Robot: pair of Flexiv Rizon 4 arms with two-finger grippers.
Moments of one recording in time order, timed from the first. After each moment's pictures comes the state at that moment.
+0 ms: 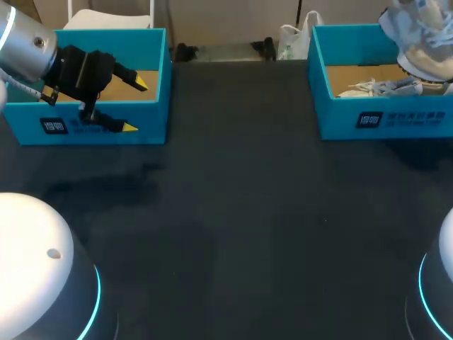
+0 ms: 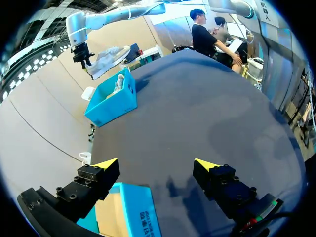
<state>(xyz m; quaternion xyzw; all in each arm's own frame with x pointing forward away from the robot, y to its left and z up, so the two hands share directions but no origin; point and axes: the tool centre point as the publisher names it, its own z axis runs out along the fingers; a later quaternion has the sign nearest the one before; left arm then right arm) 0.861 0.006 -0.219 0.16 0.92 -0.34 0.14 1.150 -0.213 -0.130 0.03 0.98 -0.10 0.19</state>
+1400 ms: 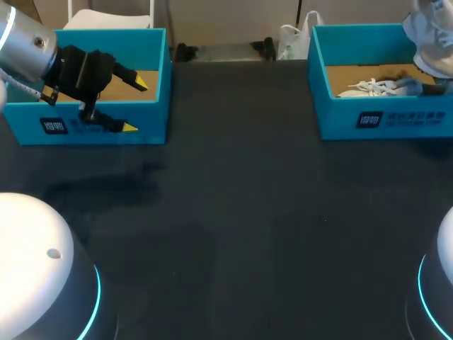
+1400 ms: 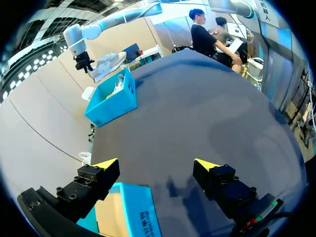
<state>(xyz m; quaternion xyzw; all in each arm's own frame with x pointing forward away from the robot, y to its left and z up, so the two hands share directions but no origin) 0.861 0.006 -0.219 0.16 0.92 -0.34 0.14 1.189 -0.292 -0.165 0.09 0.97 -0.14 0.17</state>
